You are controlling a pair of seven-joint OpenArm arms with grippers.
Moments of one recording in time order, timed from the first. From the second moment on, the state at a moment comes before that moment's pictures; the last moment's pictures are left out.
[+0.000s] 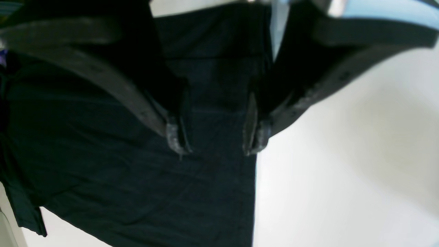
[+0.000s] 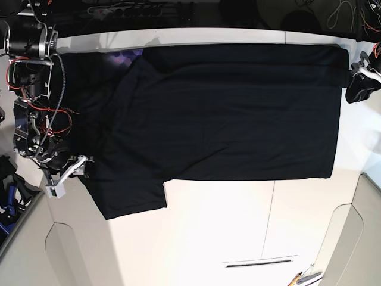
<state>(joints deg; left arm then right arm) 24.7 -23.0 -45.5 90.6 -56.4 -35.6 51.1 23.6 18.9 4.8 47.3 17.6 29.2 -32.7</state>
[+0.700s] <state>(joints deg) 8.3 -25.2 -25.9 87.2 -30.6 -32.8 37.0 23.2 19.0 4.5 47.1 19.8 29.4 -31.6</state>
